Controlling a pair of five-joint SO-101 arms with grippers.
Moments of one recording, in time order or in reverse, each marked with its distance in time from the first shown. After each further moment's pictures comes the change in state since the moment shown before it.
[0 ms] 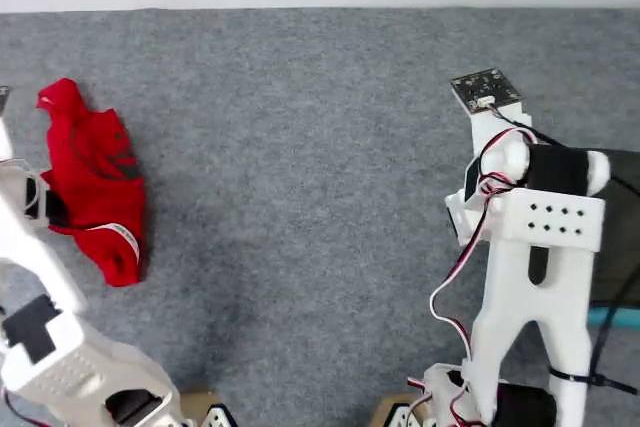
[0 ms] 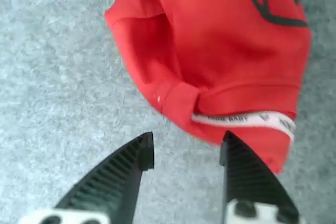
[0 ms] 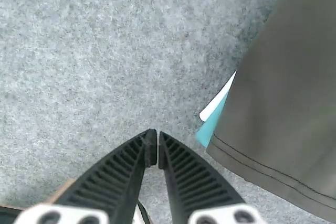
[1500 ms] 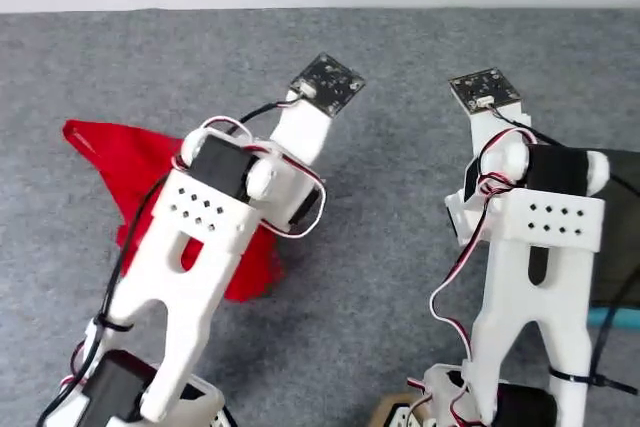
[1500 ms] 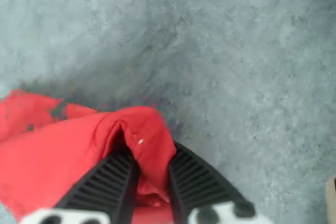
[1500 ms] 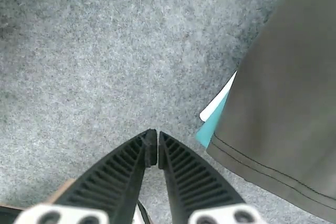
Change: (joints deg) left arm 67.8 -25.6 8.5 2.7 21.4; right arm -0.1 -0.1 0.0 0.1 0.0
